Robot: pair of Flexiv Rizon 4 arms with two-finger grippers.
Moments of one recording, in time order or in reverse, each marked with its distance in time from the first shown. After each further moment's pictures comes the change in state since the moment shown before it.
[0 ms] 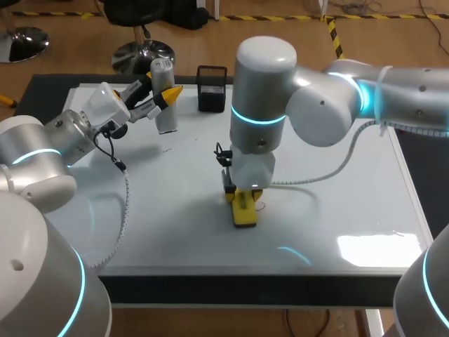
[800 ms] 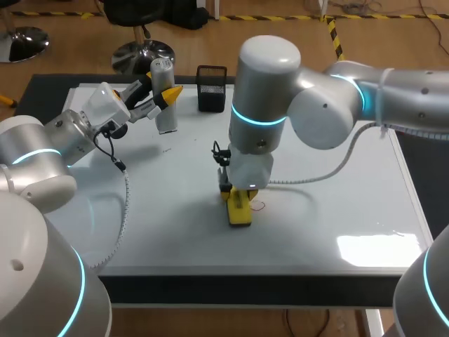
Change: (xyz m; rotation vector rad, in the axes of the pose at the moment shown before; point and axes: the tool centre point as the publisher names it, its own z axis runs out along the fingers) left arm 0.000 0.000 0.000 0.000 0.000 0.000; right arm -0.016 -0.001 -0.006 0.031 -0.042 -0.033
